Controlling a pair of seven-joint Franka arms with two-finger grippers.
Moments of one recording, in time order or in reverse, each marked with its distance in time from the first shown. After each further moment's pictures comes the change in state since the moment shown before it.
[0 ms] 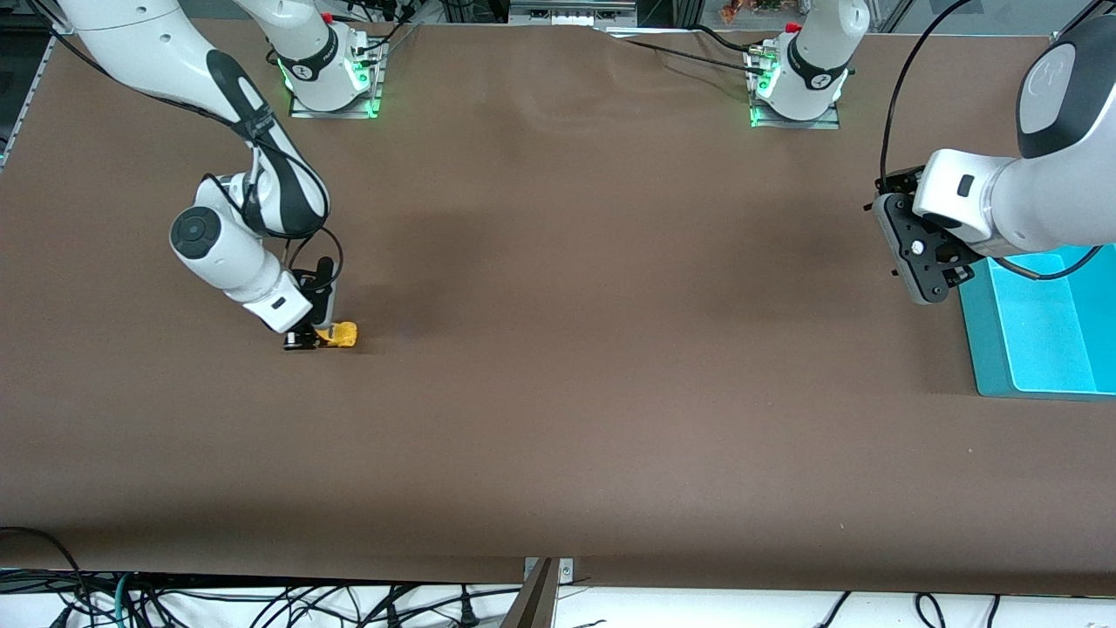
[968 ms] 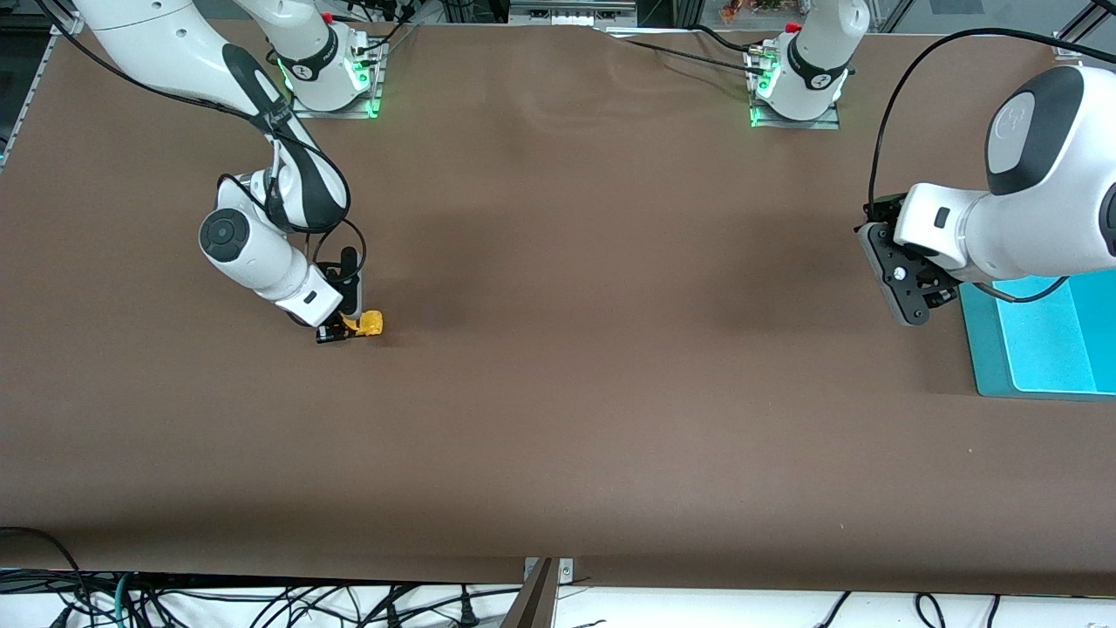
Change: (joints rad) left arm -0.003 0.026 0.010 -0.066 0.019 0.085 0.000; right arm -0.004 0.016 0.039 -0.002 -0.002 -0.026 -0.034
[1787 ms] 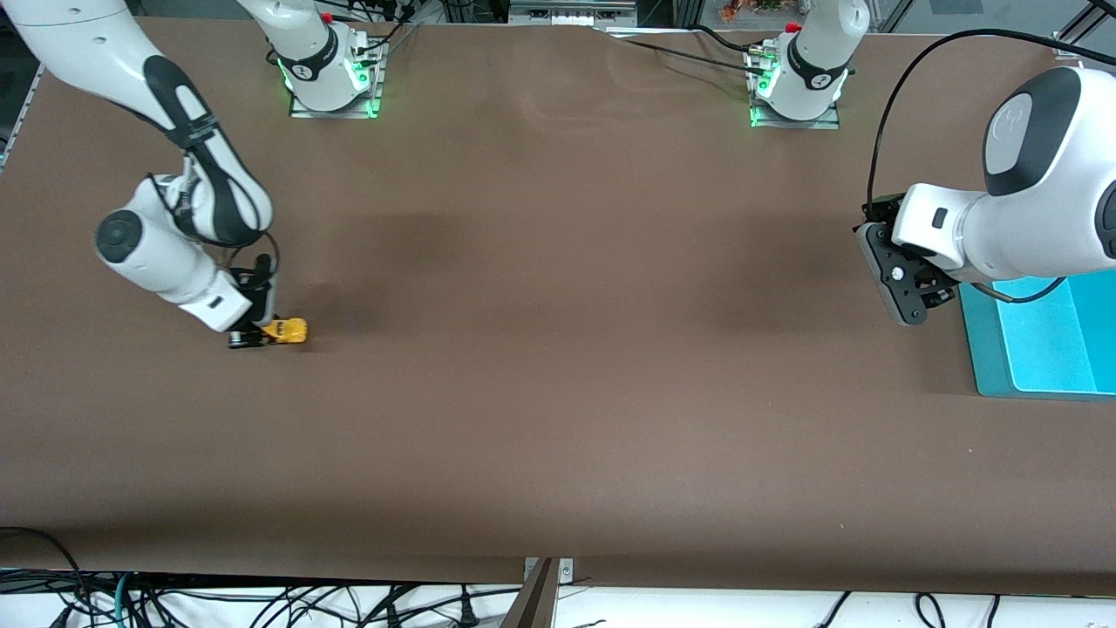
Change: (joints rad) left arm -0.001 0.001 -0.001 -0.003 0.000 0.000 0.000; right arm -0.238 -0.003 -0.065 -0.007 0.000 0.028 -0.252
